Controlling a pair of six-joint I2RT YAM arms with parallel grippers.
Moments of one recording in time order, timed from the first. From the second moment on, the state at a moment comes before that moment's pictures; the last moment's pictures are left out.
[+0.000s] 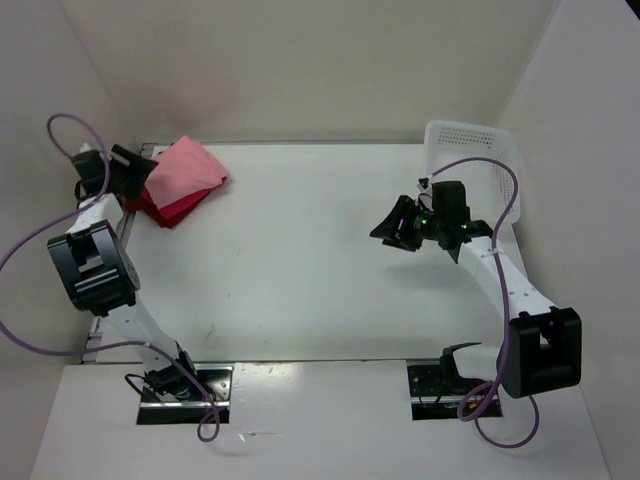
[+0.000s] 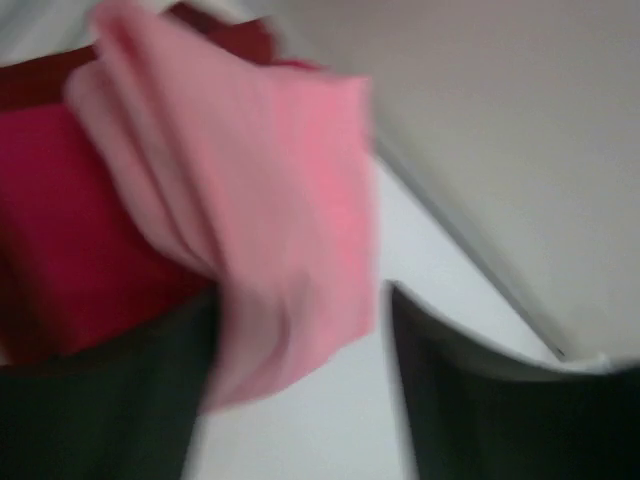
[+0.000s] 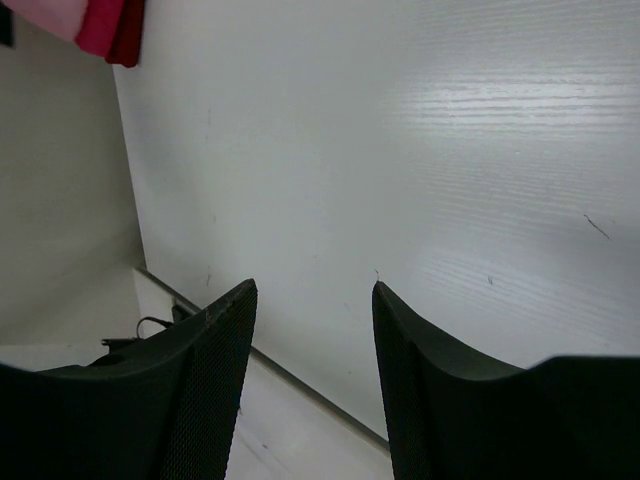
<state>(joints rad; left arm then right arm) 0.42 1.93 1.48 0.03 0.41 -0.69 0.16 1.25 0.90 -0.39 -0.52 0.65</state>
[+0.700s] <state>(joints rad) 0.24 1.17 0.71 -0.19 0.17 -0.71 0.16 1.26 0.85 -0.41 -0.51 0.59</state>
